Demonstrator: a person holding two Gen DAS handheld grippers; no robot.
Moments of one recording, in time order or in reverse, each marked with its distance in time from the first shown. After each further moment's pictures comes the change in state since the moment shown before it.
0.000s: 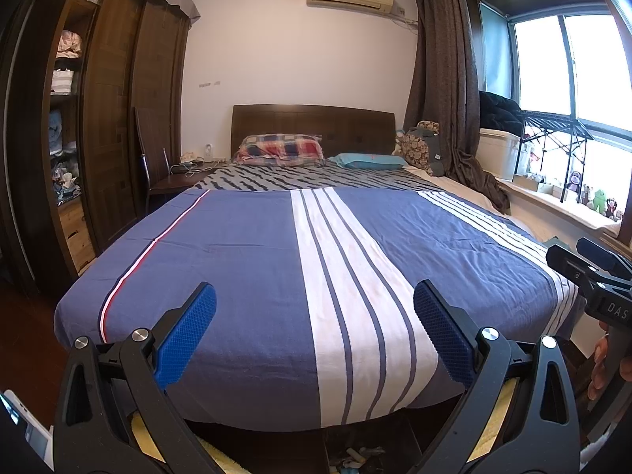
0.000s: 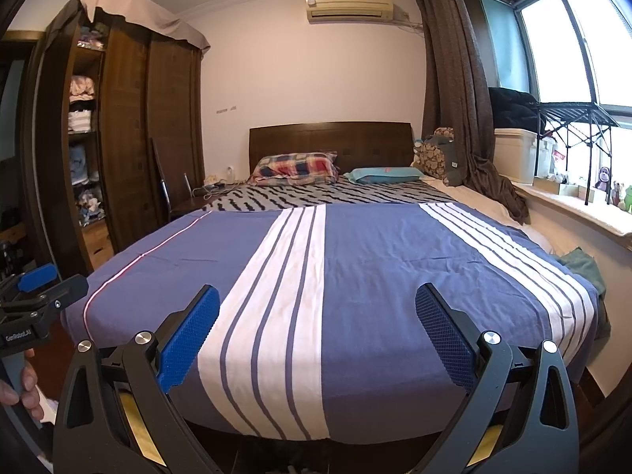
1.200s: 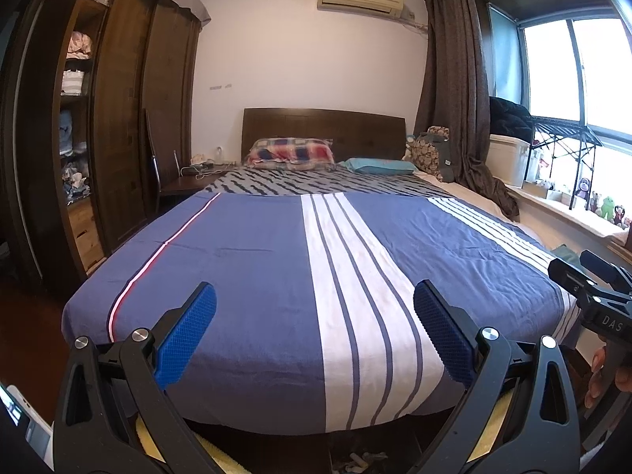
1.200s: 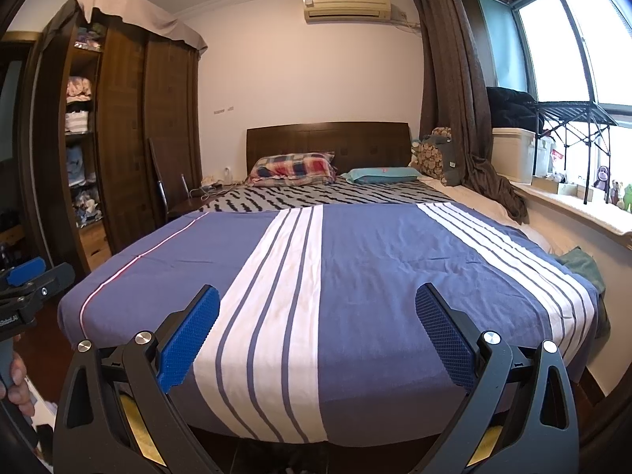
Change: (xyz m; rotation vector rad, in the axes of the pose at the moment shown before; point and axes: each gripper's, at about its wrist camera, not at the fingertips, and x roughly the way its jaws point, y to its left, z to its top) left arm -0.001 0.002 0.007 -0.017 -0.012 0.037; right arm 0.007 0.000 -0.006 0.005 -0.004 -0.012
